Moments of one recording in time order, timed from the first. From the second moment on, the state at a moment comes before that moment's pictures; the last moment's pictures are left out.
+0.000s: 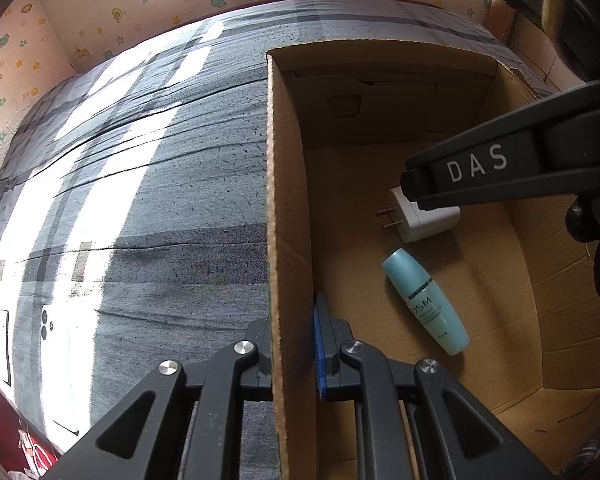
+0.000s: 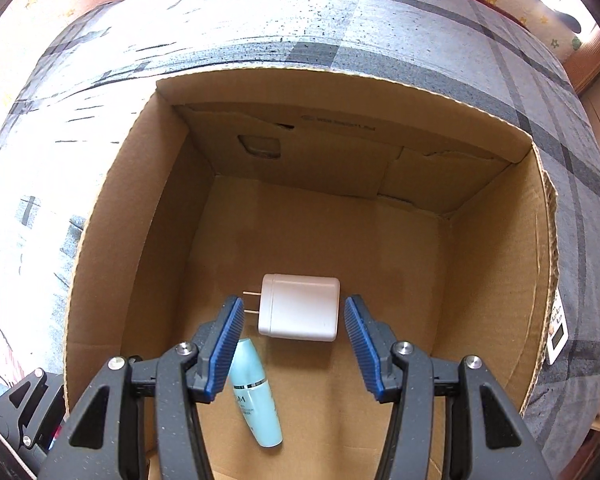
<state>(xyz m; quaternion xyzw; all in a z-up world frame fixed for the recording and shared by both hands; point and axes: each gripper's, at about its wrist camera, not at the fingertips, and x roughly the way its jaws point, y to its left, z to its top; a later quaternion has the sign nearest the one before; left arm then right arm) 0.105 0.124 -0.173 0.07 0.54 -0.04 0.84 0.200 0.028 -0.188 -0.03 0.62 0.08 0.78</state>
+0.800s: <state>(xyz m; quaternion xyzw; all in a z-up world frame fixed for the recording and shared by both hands) 0.104 0.123 -0.174 0.08 0.53 -0.03 0.84 0.168 0.014 -0.124 -0.02 0.58 0.07 0.81</state>
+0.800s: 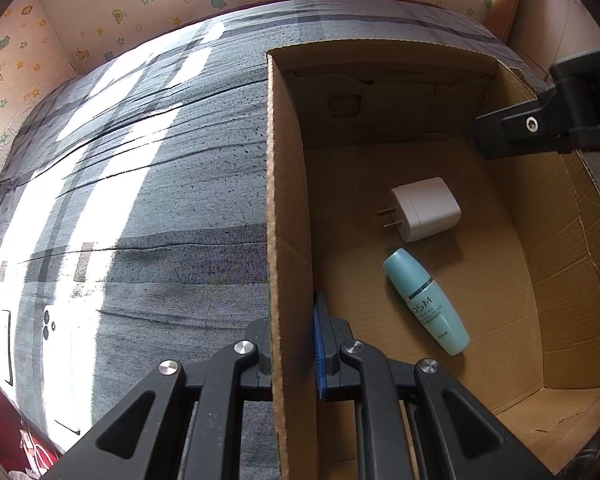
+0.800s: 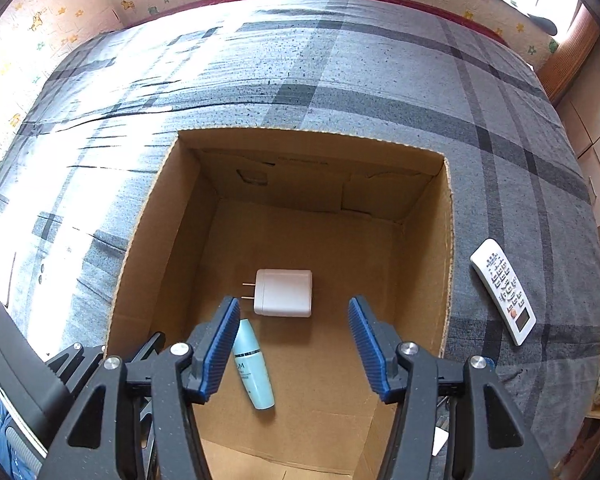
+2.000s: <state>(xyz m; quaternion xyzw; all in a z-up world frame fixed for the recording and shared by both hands) 0.105 0.124 -0.173 0.07 0.54 -0.04 0.84 0.121 -0.139 -0.079 0.02 0.54 -0.03 0.84</state>
